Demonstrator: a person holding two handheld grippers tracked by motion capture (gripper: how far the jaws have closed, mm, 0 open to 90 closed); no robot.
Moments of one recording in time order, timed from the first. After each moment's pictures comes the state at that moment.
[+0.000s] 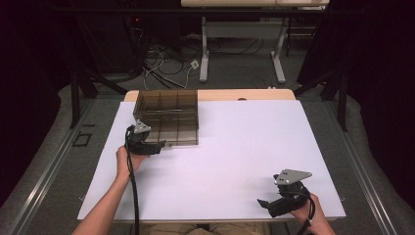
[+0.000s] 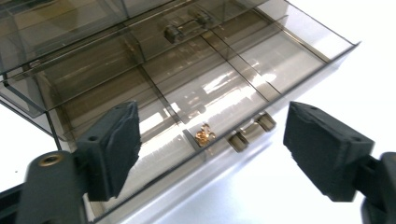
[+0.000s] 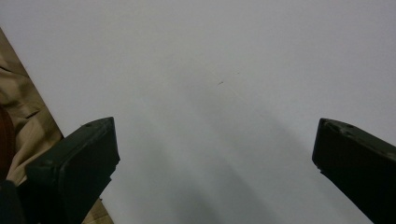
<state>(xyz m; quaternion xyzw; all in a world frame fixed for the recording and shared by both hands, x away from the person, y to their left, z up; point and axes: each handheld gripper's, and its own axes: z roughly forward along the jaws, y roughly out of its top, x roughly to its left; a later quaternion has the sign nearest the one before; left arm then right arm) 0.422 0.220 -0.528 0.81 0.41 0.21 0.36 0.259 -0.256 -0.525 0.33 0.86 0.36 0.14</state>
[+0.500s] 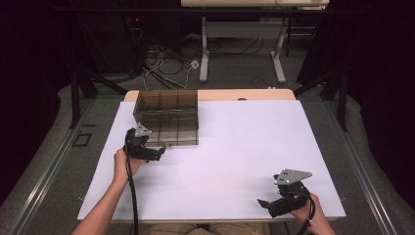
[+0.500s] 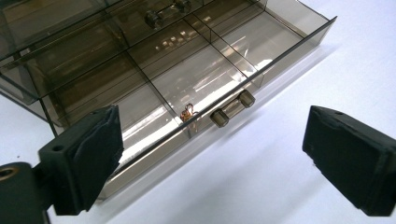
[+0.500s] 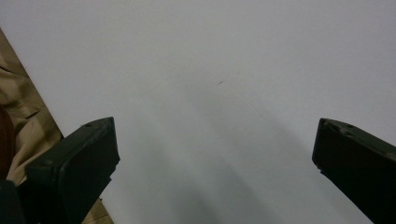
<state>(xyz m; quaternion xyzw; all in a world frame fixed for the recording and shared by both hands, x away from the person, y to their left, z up) 0.406 0.218 -0.522 0.83 0.40 0.20 0.34 0.259 -0.256 -0.525 0.33 0.86 0.36 0.14</state>
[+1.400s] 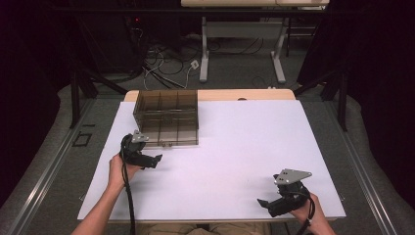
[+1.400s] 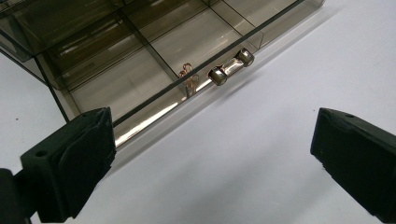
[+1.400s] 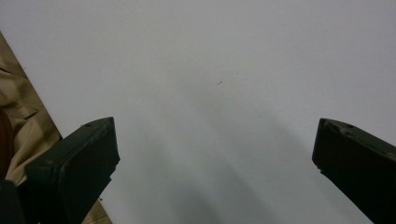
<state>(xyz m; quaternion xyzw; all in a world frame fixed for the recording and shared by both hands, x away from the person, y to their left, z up) 0.392 0.227 -0.529 0.84 0.40 0.19 0.31 0.260 -0.256 -0.525 0.33 0.86 0.36 0.14</state>
